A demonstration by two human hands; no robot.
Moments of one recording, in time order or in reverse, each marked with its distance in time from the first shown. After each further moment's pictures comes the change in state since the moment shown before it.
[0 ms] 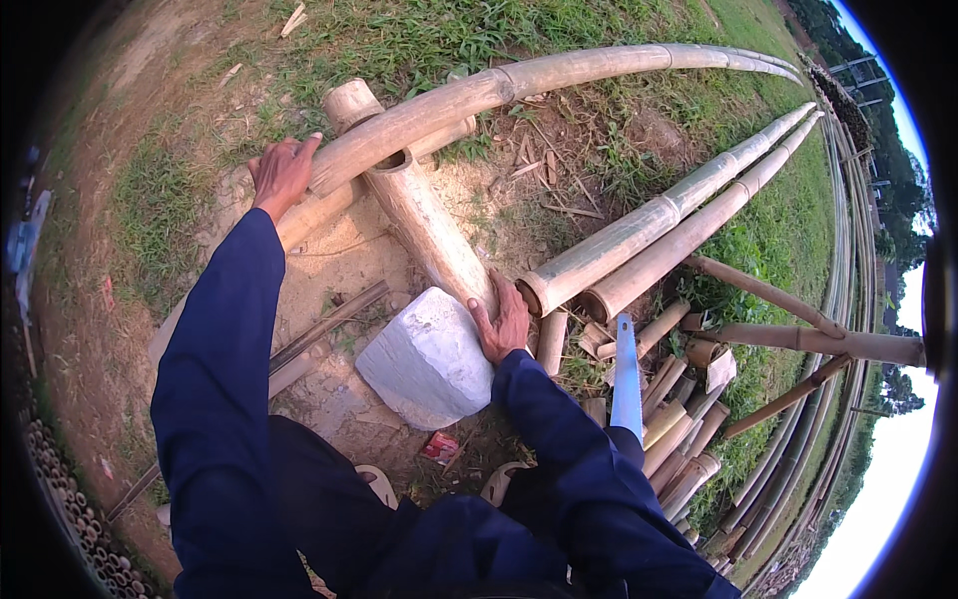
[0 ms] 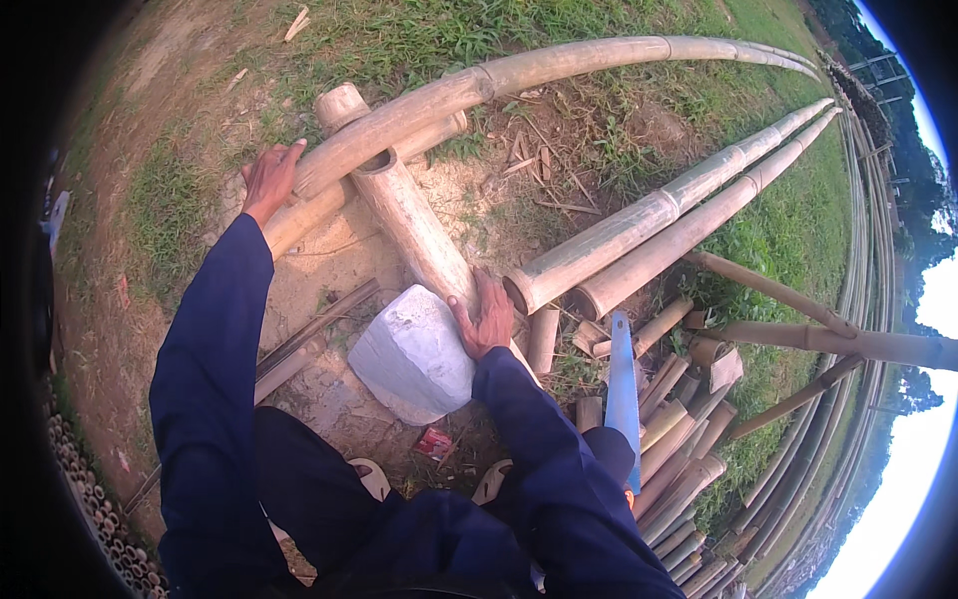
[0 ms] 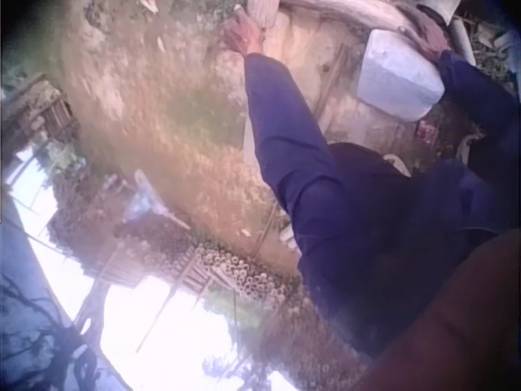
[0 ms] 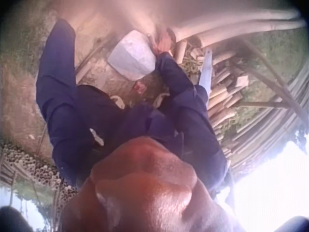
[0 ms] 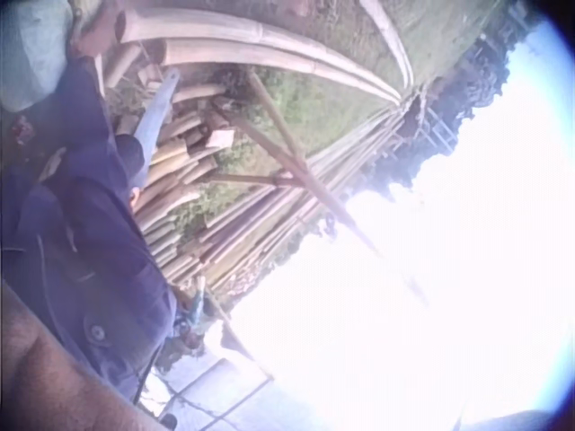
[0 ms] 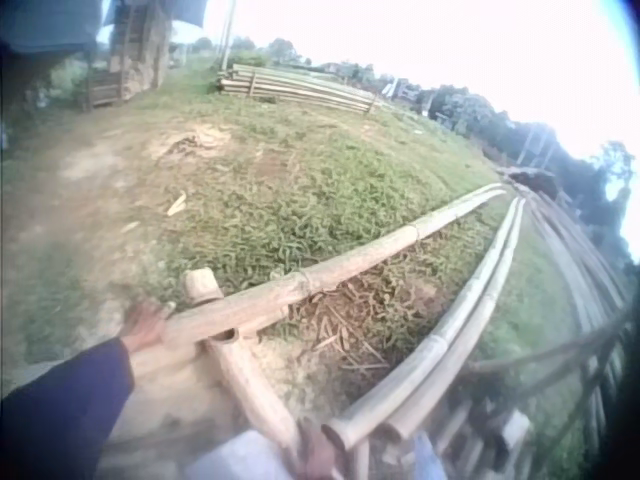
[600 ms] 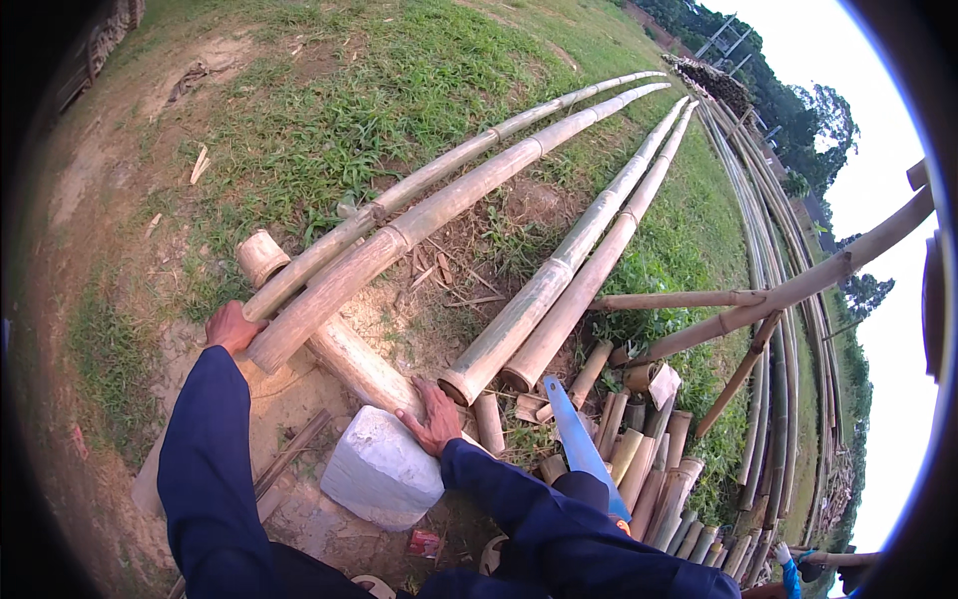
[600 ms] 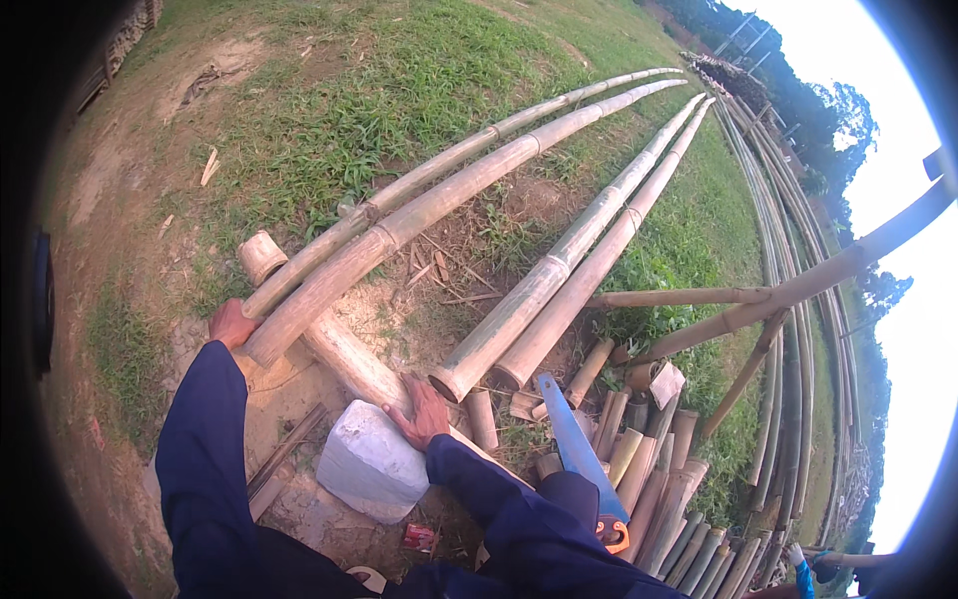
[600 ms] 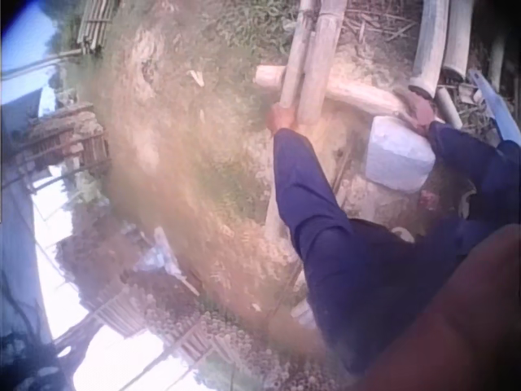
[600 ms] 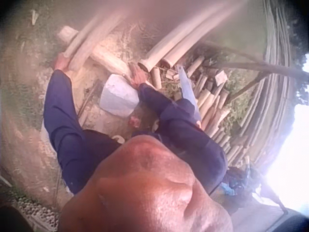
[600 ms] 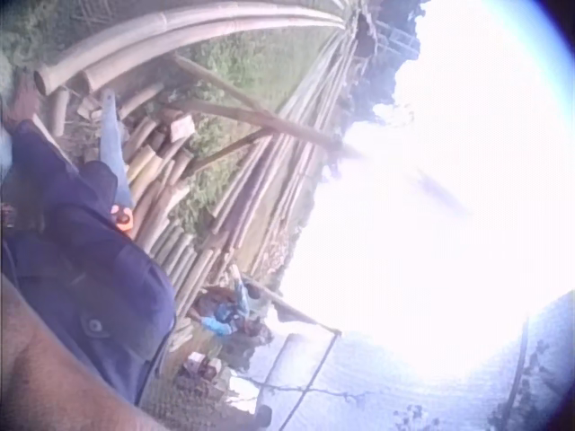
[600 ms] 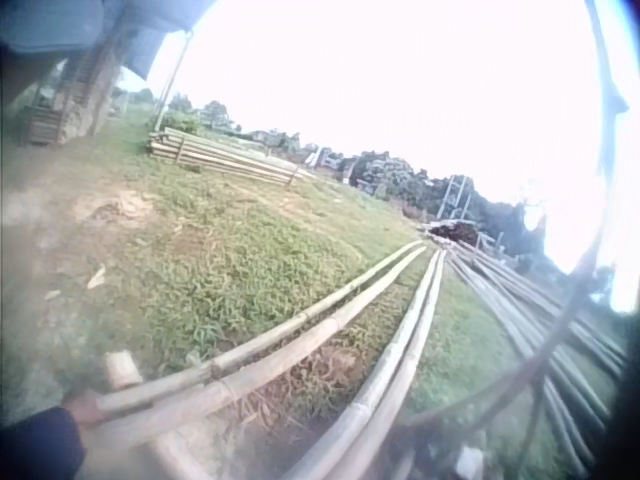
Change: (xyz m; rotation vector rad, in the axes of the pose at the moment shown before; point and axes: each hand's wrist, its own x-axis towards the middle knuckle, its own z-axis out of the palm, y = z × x) left_hand 0.011 0.001 0.025 0.167 -0.219 0.053; right_hand -0.002 0.004 0.000 -0.067 -0.048 0.030
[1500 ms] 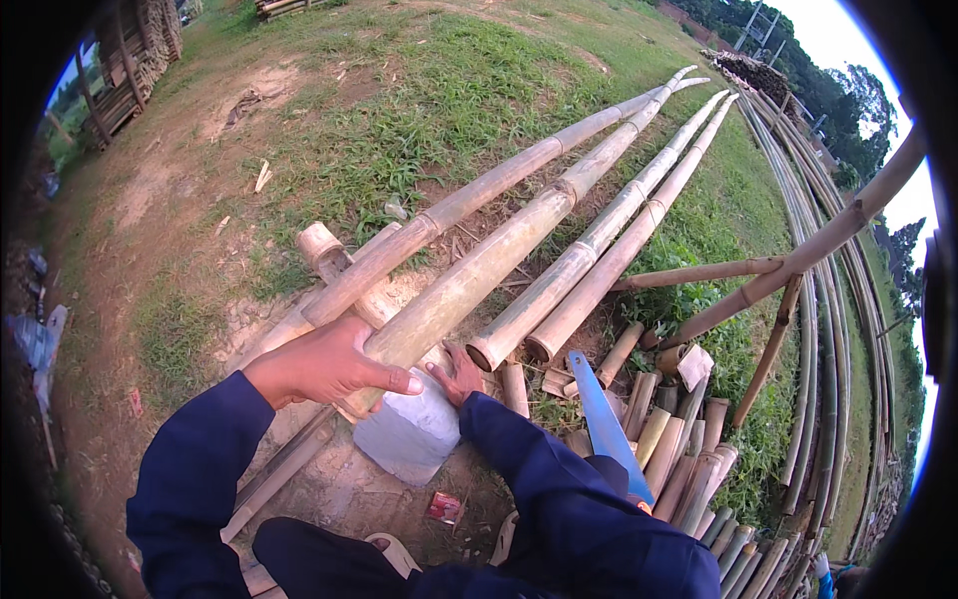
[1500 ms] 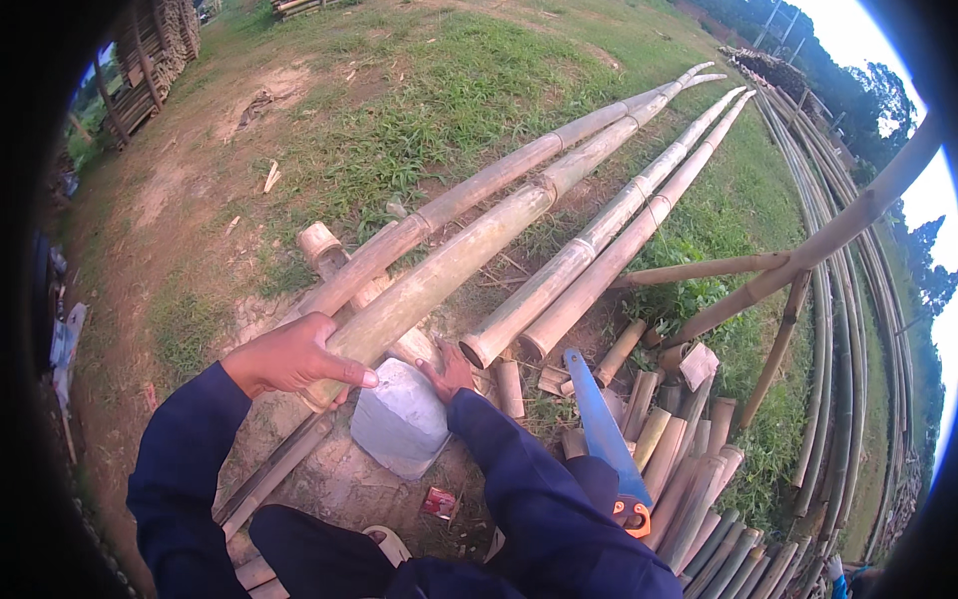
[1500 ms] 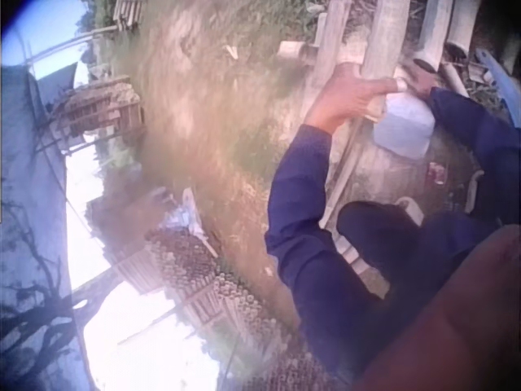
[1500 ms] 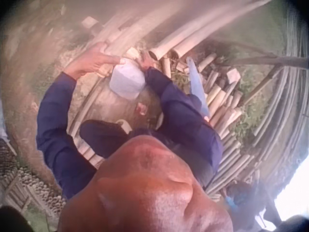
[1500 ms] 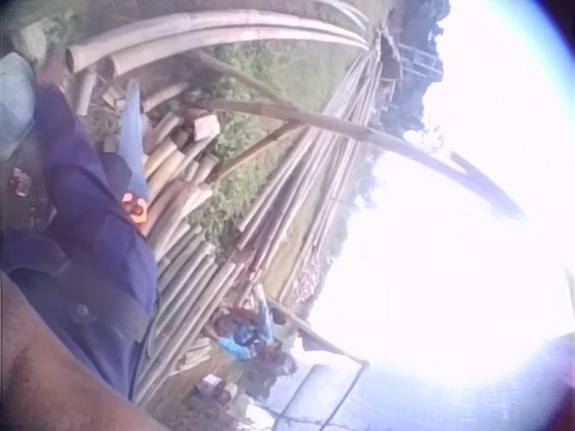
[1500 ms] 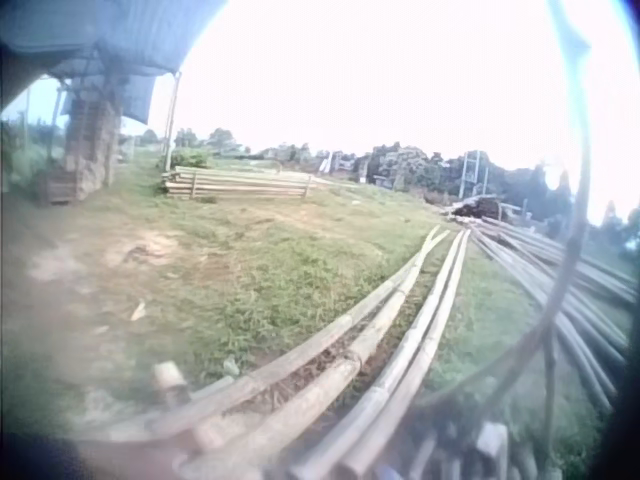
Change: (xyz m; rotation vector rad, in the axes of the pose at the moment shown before) left_hand -0.296 0.177 -0.176 -0.608 -0.682 0.471; right_hand 0.003 0.002 -0.004 0.285 -0.029 0.015
